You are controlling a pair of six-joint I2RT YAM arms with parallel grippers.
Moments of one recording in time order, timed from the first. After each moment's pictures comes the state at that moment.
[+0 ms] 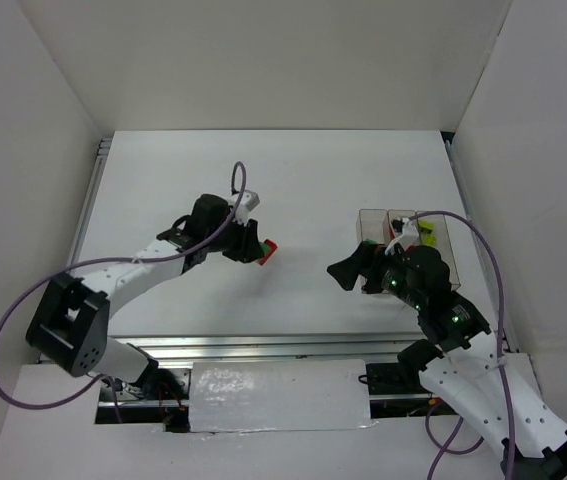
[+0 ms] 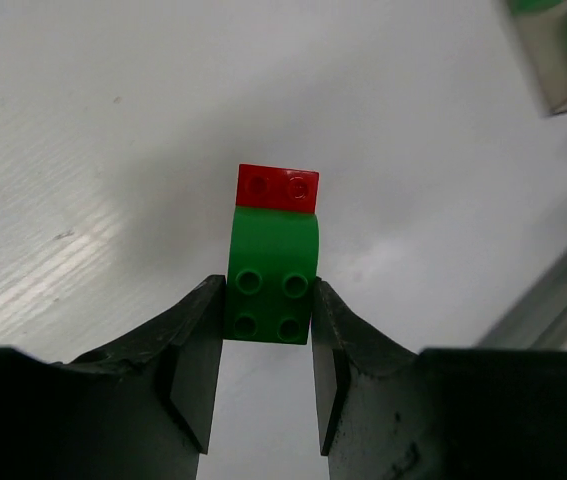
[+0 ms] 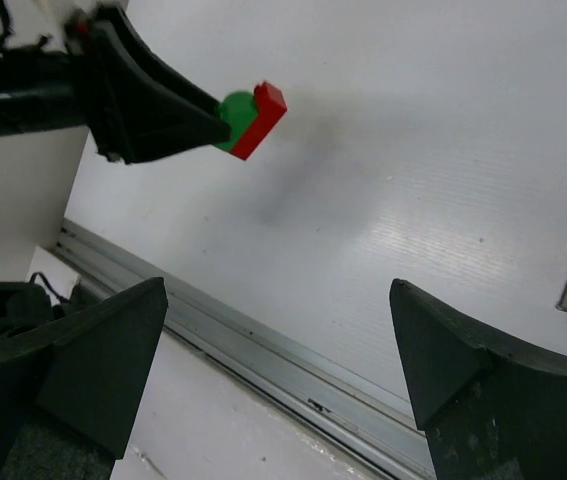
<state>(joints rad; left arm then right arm) -0.51 1.50 0.89 -0.15 0.28 -0.16 0.50 0.54 0.64 -0.47 -0.12 0.63</state>
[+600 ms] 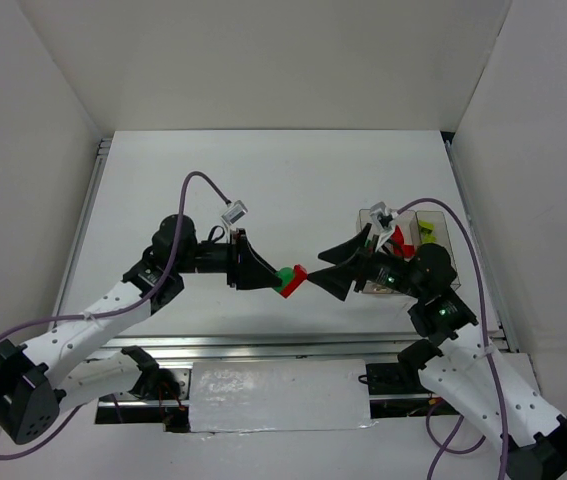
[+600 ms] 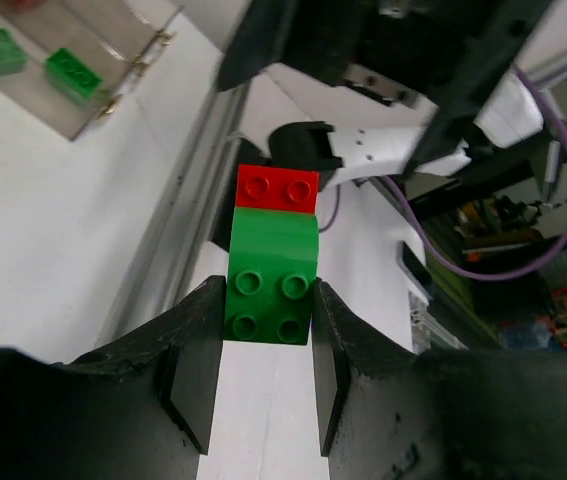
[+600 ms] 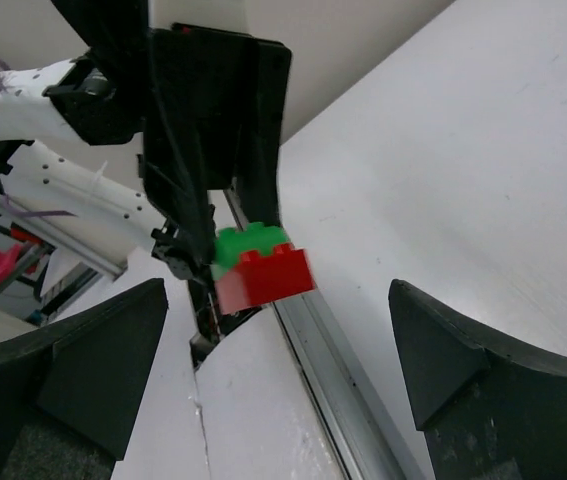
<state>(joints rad) -0.60 1.05 0.72 0.20 0.85 -0.70 0.49 0.59 0.55 0.11 -0.63 0.60</state>
